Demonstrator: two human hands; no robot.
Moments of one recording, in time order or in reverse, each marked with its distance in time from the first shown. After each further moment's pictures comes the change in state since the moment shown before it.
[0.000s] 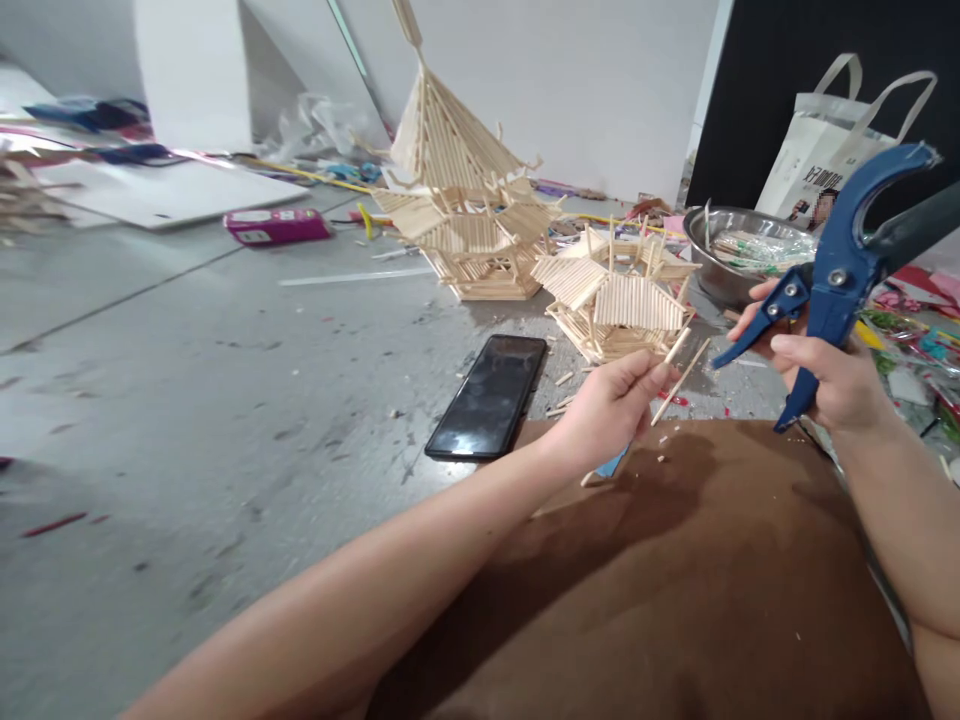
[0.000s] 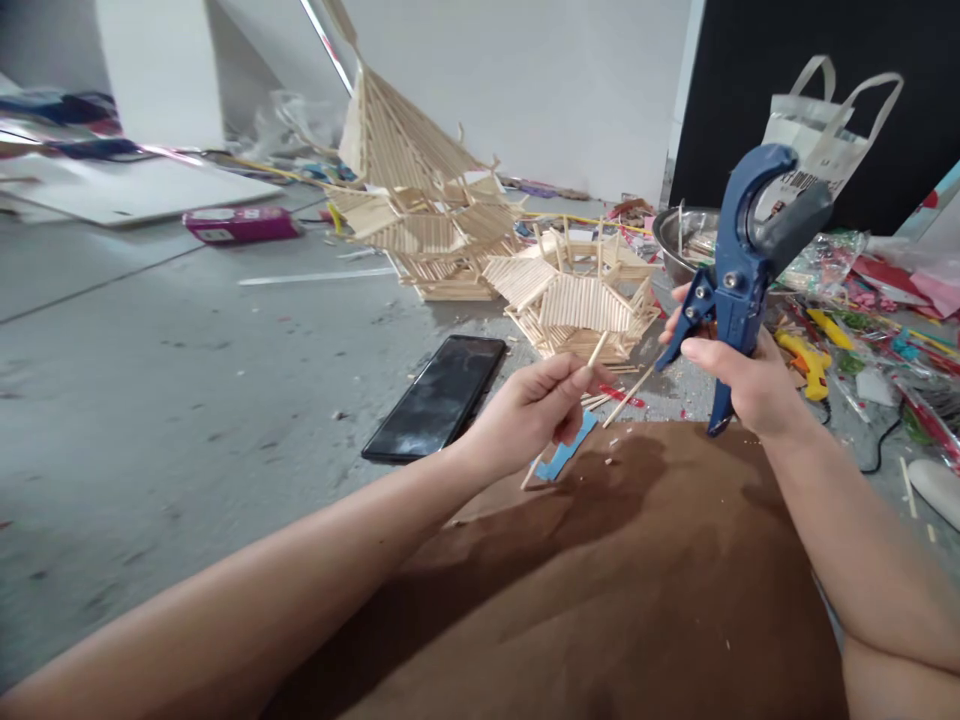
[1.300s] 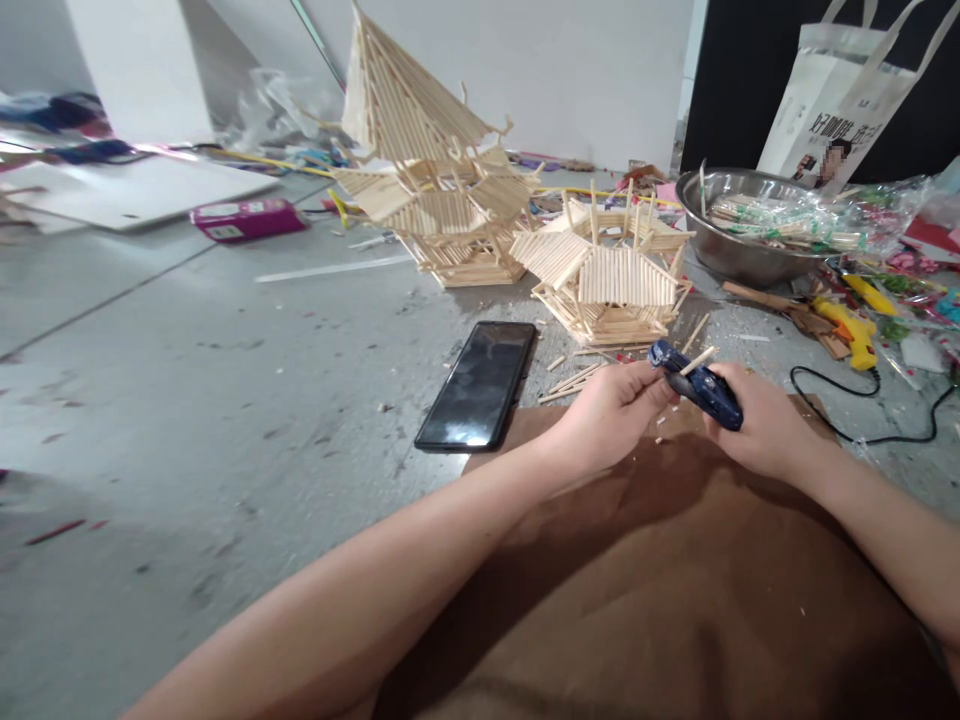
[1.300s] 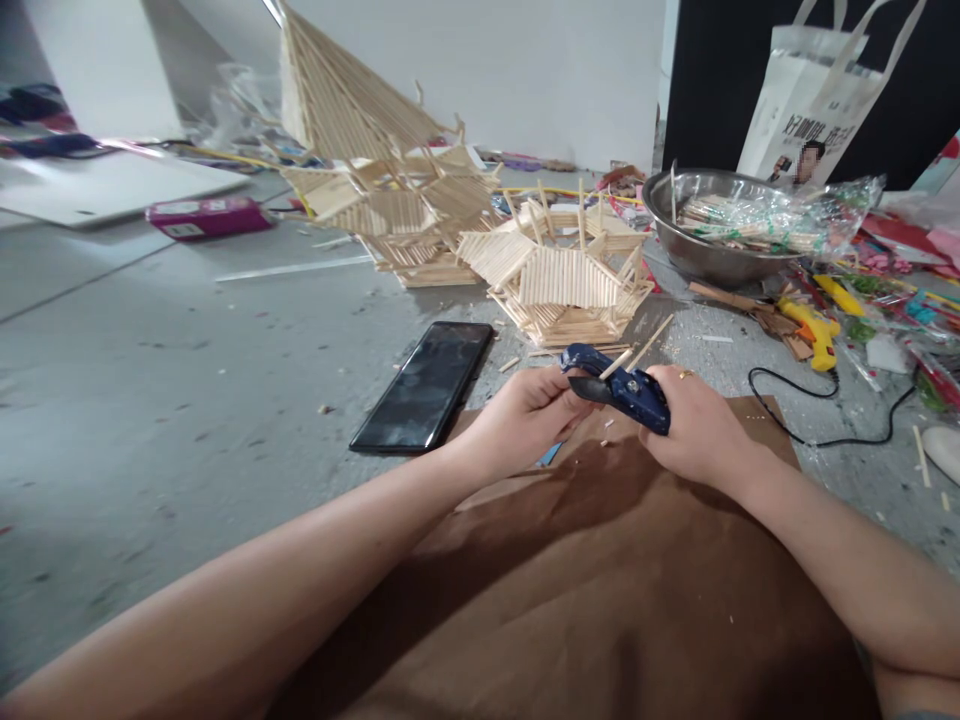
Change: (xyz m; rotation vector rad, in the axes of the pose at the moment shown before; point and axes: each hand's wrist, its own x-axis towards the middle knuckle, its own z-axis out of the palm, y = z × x) left_hand -0.004 -0.013 0.008 0.180 -0.103 0.065; right_hand -0.046 0.045 0.025 -0.819 -0.272 -0.008
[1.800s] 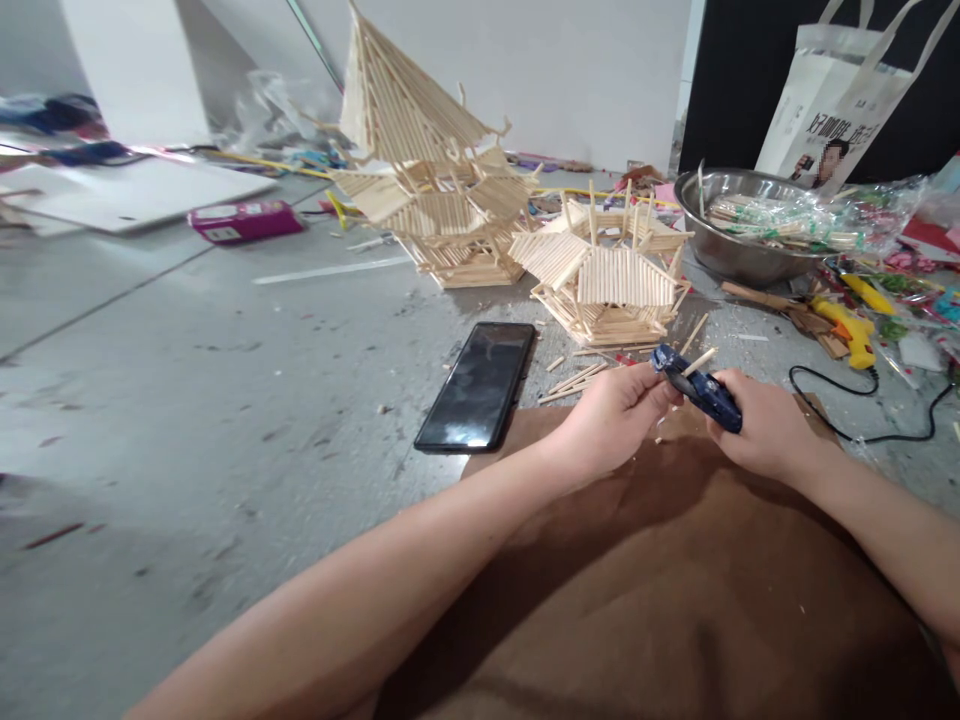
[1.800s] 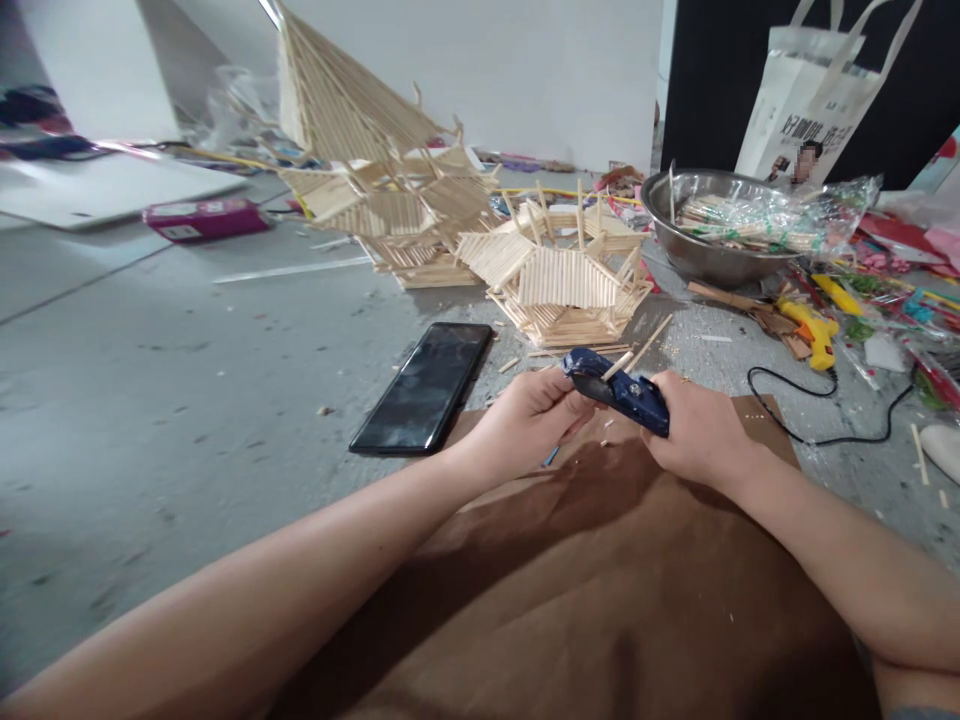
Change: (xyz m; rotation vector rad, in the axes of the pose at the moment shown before) left_hand -0.001 0.006 0.001 0.069 0.019 0.011; right_hand -0.002 -0.006 -0.003 -0.154 -0.045 0.088
